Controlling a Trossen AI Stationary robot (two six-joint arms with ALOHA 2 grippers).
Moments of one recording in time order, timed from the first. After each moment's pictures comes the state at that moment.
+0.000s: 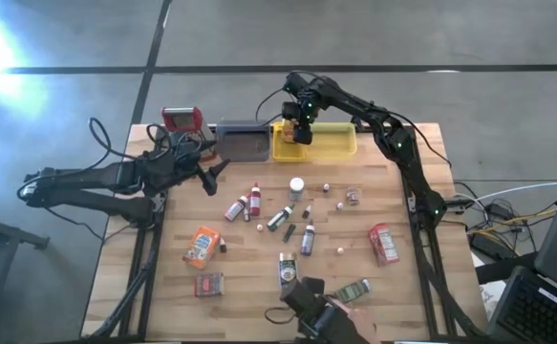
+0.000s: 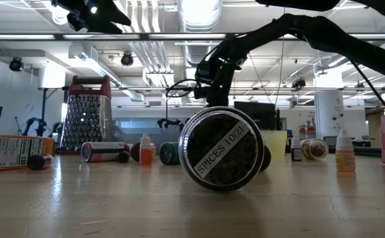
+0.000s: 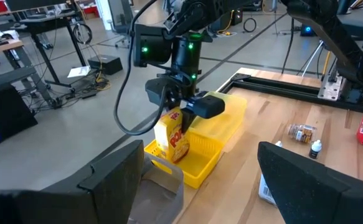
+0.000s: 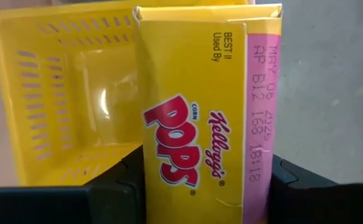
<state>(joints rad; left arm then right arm) 0.04 0.75 0.78 -0.25 -0.60 -0.06 -0.68 2.39 2.27 -1.15 -0.11 -0.54</state>
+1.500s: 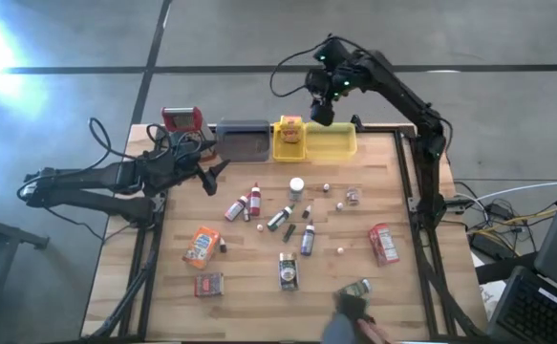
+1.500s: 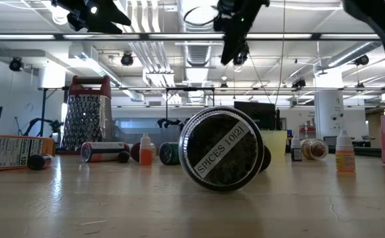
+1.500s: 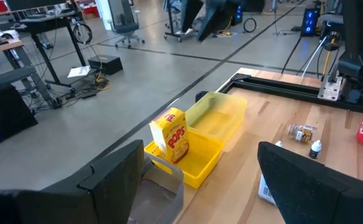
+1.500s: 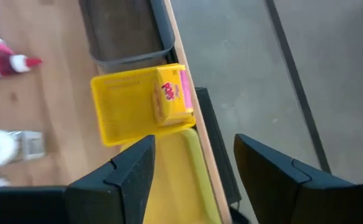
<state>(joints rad) 0.04 0.75 0.78 -0.25 -0.60 -0.06 -0.65 1.99 2.35 -1.35 -0.04 -0.41</state>
